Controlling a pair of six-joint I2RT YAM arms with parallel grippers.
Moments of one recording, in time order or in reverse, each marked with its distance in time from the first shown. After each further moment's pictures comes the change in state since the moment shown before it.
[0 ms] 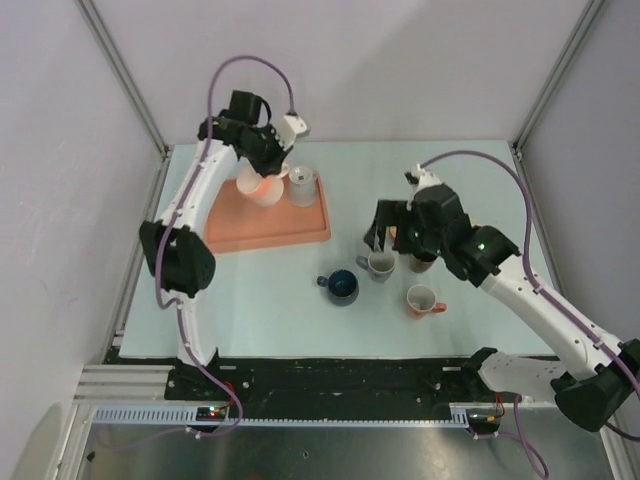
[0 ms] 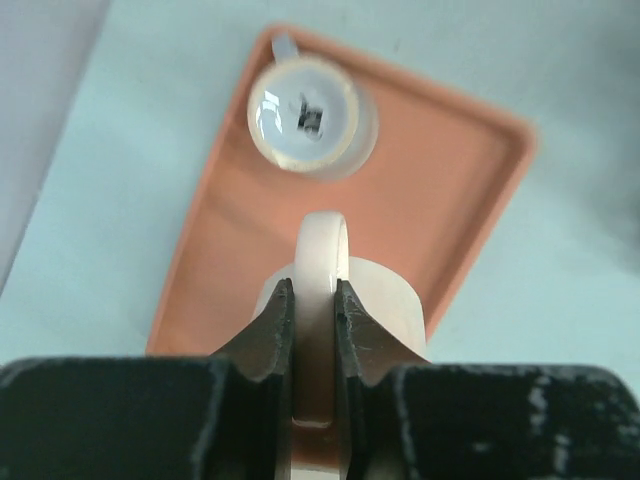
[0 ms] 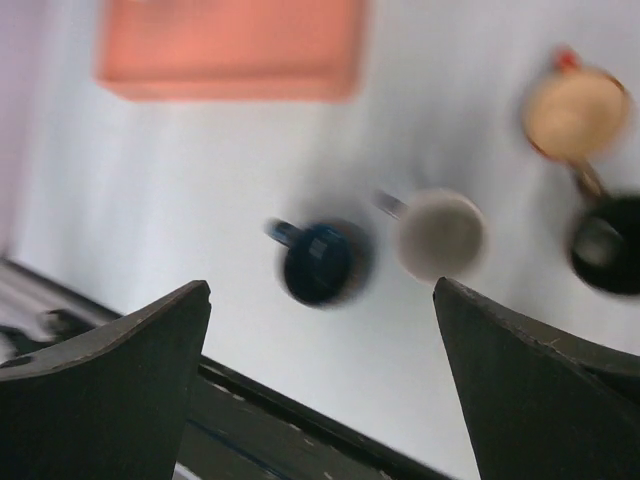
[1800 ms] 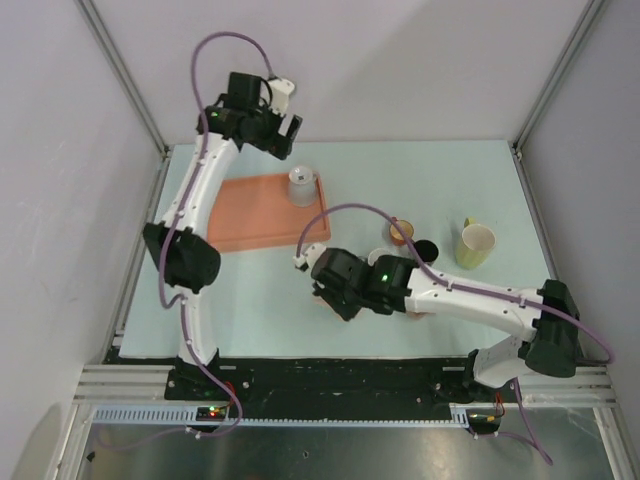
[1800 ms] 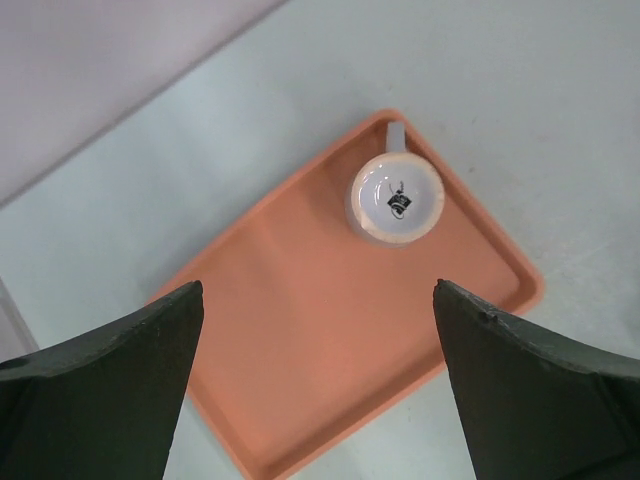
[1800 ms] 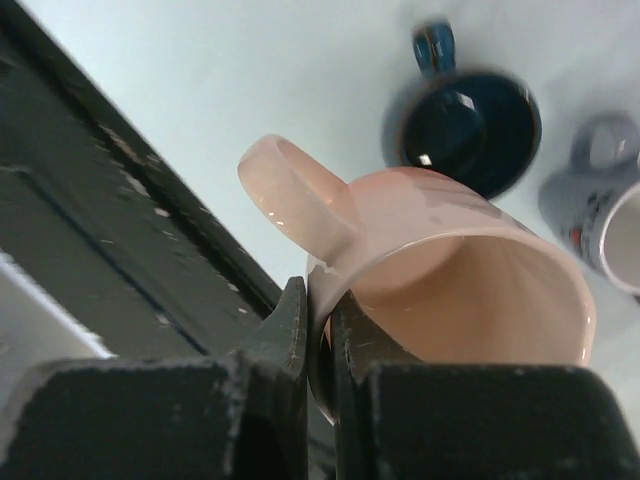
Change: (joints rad) left arm -0.013 -0.027 0.205 0.079 -0.160 -0.477; right arm 0.525 0.351 0.191 -0.111 0.010 -0.320
